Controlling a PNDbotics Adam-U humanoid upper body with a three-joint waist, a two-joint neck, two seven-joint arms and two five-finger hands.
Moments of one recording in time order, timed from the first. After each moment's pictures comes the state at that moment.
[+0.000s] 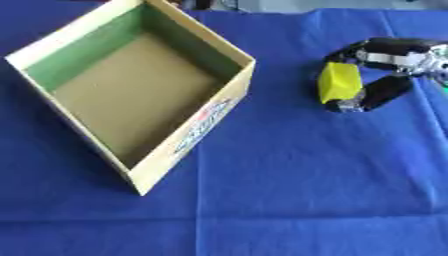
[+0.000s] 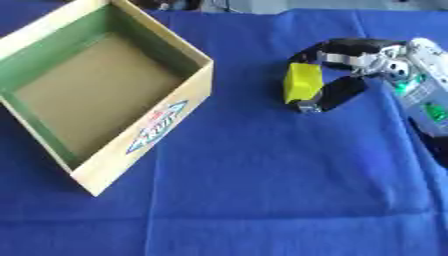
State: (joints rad) left arm -0.21 0.12 0.04 -2.00 -0.11 -0.14 0.13; right arm -0.87 -0.95 0.15 -1.46 0.59 -0.02 0.70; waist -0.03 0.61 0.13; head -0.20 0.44
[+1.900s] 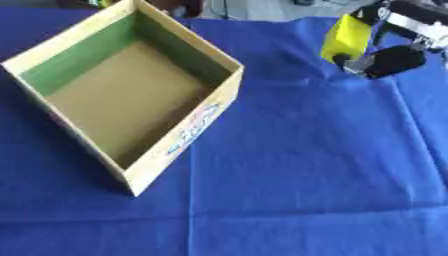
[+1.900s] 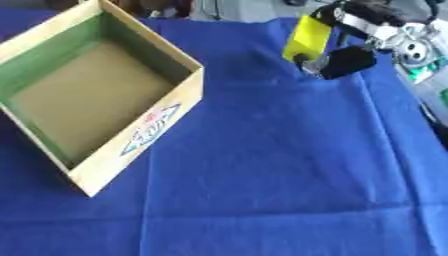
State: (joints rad) left arm -0.20 0.12 0.04 -1.99 -0.11 -0.12 0.13; right arm -0.87 -0.97 0.12 -1.54 0.46 0.09 0.42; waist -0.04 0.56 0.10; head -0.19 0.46
